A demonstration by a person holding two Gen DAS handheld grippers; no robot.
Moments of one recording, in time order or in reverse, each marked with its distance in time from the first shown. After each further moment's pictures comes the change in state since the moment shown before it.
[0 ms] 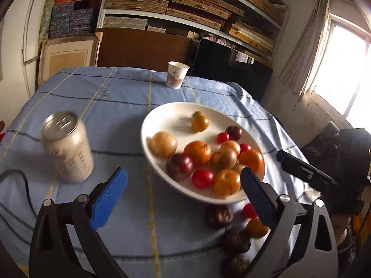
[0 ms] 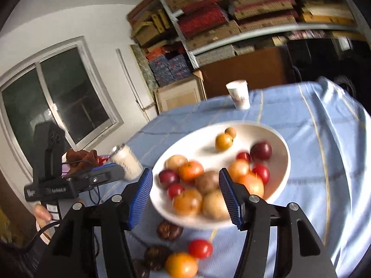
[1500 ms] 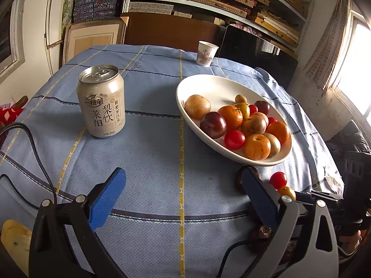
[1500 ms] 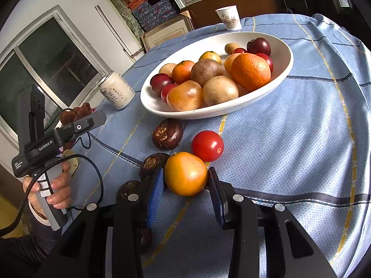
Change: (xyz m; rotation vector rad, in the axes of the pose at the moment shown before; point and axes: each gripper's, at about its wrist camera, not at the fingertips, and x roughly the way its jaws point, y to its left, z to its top) left arm -0.007 0.017 -0.038 -0.068 0.094 0.142; right arm 0.015 0.005 -0.067 0.059 0.344 -0.027
